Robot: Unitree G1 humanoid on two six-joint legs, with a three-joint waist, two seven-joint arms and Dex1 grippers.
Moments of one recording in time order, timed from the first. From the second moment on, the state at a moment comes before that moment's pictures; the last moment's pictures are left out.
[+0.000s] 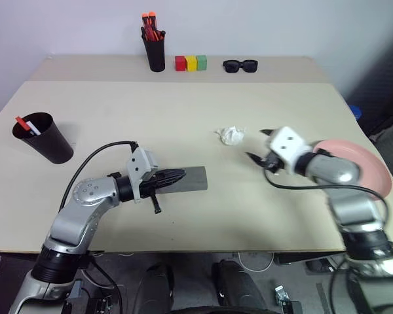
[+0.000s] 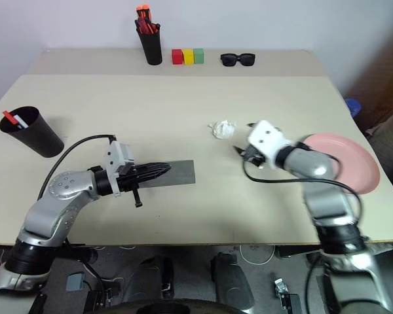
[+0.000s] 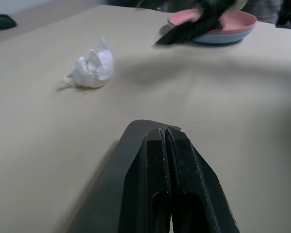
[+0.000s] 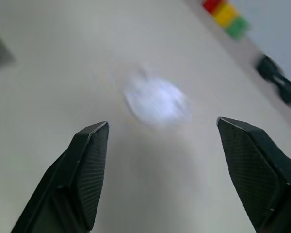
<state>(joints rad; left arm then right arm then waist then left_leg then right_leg) -0.21 0.58 -0.07 -0.30 -0.40 0.35 -0.88 -0.45 -0.55 0.11 -0.03 -0.09 0.27 0.67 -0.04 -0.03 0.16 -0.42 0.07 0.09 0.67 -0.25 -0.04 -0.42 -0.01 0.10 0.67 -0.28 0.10</state>
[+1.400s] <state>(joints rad) -0.31 0.50 -0.12 -0.18 -0.39 0.31 -0.90 -0.11 -0.72 -0.32 -0.19 -0.20 0.49 0.41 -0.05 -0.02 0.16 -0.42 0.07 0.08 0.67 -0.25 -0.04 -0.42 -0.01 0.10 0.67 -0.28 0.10</state>
